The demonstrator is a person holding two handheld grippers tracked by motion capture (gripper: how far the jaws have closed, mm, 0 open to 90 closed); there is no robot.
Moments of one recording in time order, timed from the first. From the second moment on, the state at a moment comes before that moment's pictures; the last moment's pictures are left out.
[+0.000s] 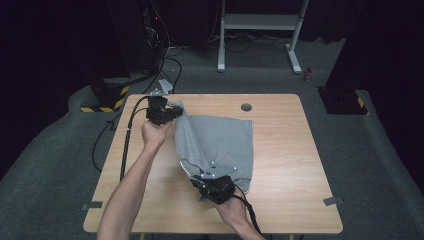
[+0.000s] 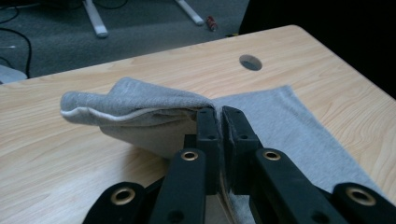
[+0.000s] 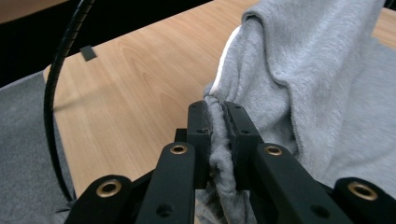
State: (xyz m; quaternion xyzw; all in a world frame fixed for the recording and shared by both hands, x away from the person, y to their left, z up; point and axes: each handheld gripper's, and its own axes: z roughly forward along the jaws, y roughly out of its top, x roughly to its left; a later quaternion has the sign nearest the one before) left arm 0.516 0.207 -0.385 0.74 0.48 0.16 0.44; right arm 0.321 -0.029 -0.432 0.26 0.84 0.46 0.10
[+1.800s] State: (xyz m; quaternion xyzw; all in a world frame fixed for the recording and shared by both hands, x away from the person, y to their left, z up) left arm 0.538 0.053 -0.412 0.79 0.40 0.14 0.44; right arm 0.297 -0.144 -0.481 0.41 0.77 0.47 0.14
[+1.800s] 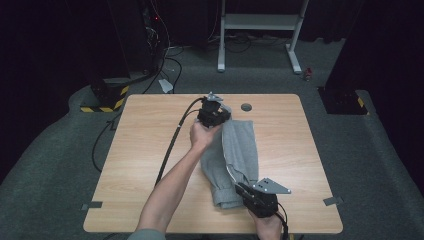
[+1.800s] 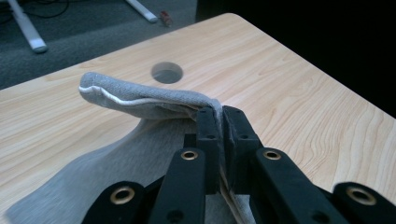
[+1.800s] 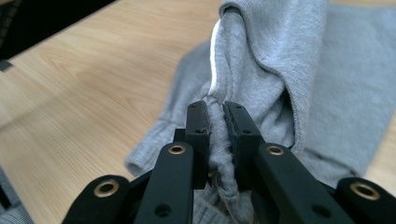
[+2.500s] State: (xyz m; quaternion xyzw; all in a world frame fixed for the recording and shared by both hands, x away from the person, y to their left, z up) left arm 0.538 0.020 -0.472 0.80 0.41 0.13 0.42; right arm 0.303 -0.161 -0.497 0.40 0.82 0.39 0.15
